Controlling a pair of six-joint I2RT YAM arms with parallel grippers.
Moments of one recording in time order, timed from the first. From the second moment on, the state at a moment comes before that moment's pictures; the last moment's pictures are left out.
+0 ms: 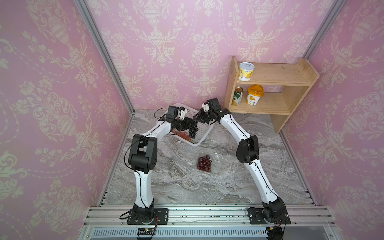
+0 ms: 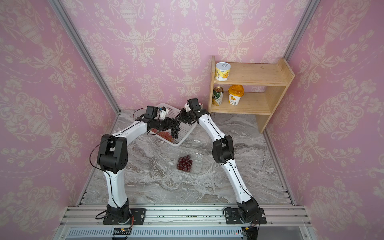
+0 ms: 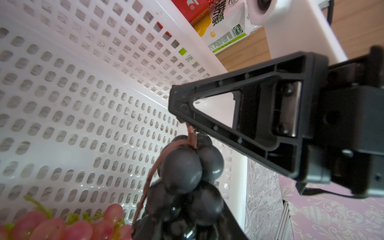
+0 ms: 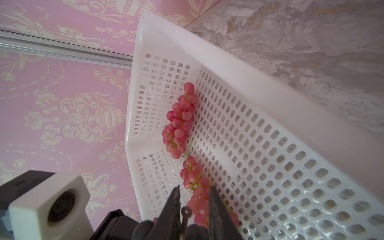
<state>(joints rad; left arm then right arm) -0.21 2.07 1.60 -0.32 0.64 -0.48 0.41 2.69 2.67 -0.67 -0.55 0.84</state>
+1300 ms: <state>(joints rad) -0.21 2.07 1.60 -0.32 0.64 -0.48 0.42 2.69 2.67 -0.64 -0.56 0.87</state>
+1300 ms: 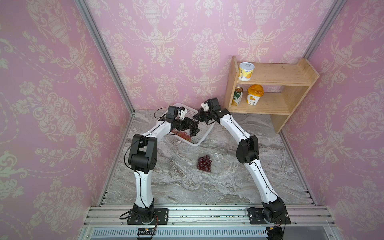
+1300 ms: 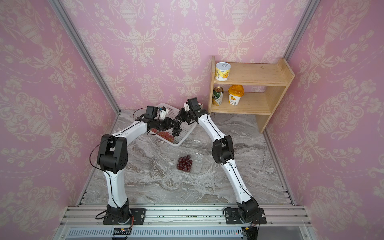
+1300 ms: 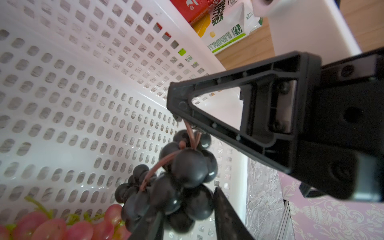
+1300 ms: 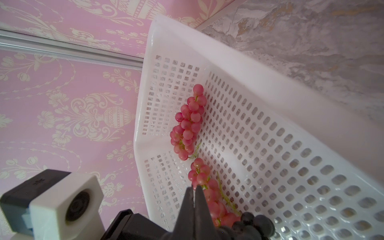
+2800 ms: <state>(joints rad) -0.16 1.61 1.36 -0.22 0.57 -0.47 0.41 2.05 2.41 -0.92 -0.45 0.60</state>
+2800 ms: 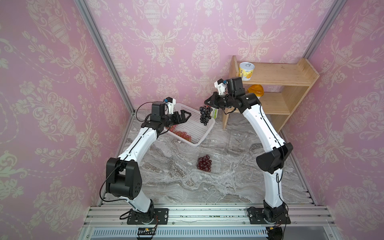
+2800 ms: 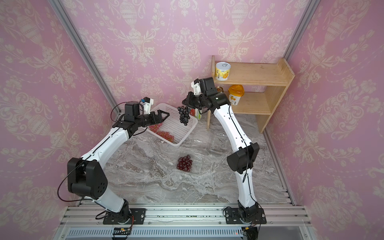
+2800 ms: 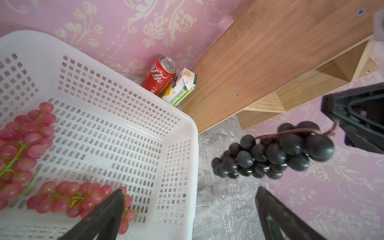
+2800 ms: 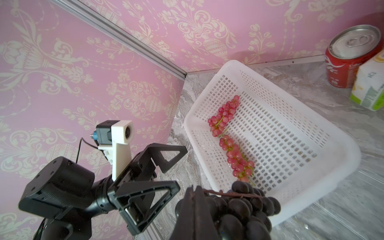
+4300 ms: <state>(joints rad) -0.16 1.59 1.23 -0.10 0.56 -0.54 0.52 1.57 1.11 -0.59 -0.31 0.62</state>
